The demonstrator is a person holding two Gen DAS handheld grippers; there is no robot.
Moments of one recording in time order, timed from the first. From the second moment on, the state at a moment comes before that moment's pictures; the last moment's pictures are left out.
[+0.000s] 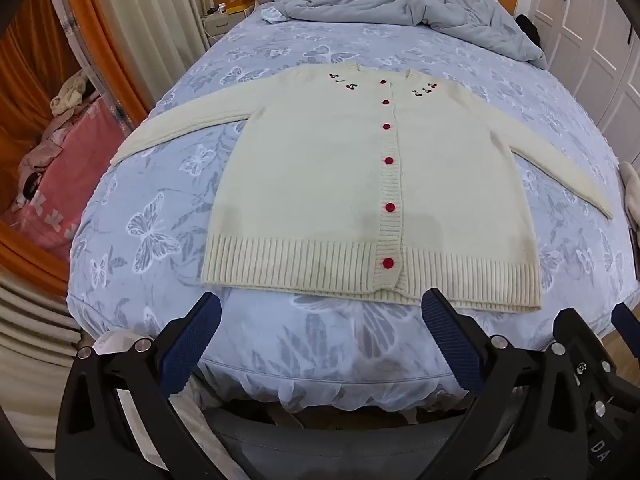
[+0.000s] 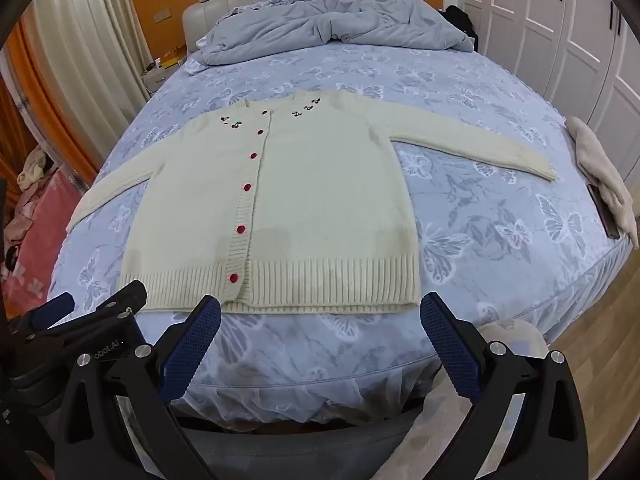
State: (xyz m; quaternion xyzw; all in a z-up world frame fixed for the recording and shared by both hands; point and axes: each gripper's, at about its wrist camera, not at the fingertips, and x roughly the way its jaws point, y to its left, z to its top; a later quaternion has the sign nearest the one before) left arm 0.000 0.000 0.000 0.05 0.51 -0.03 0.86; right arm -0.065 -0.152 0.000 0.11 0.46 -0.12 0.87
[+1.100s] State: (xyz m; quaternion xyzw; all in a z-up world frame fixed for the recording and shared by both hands) left arm -0.021 0.001 0.016 0.07 0.48 -0.01 0.88; right arm -0.080 -0.143 0.015 0.10 0.44 -0.12 0.88
